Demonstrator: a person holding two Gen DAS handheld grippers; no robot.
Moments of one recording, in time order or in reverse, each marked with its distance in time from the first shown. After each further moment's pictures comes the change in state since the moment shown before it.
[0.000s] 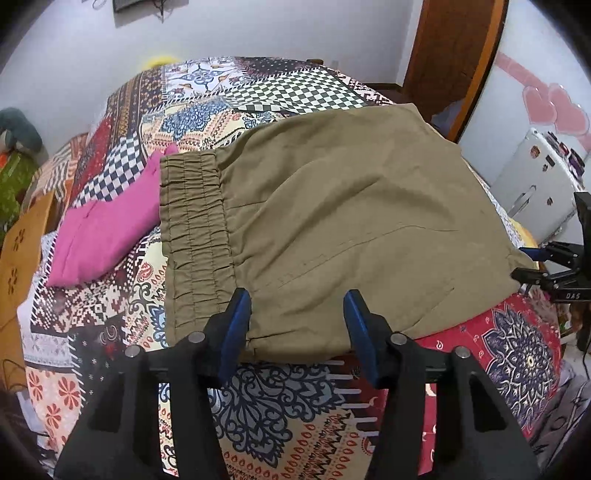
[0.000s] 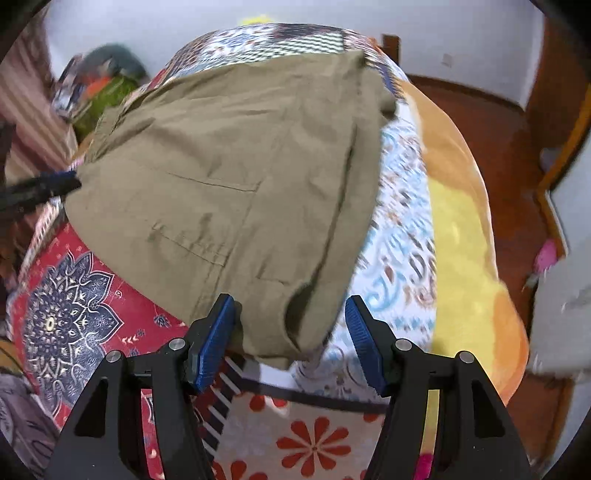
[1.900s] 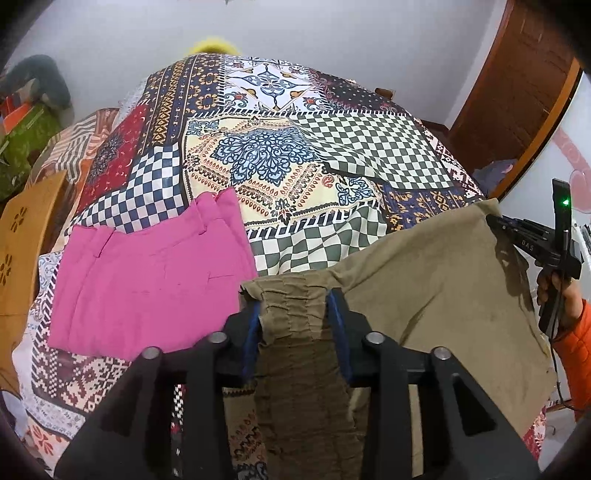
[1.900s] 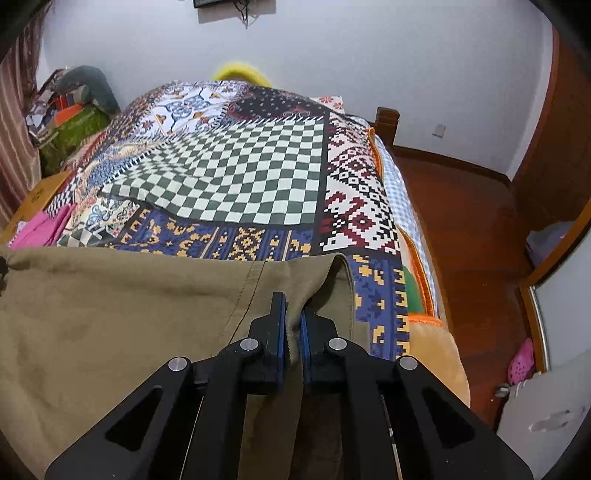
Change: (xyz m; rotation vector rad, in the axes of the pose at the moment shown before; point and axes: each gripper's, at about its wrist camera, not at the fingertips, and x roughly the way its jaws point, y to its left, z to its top) left arm 0.055 0.105 0.107 -0.245 -0.022 0.030; right arm 0.075 -0.024 0.218 -0.105 -0.196 -0.149
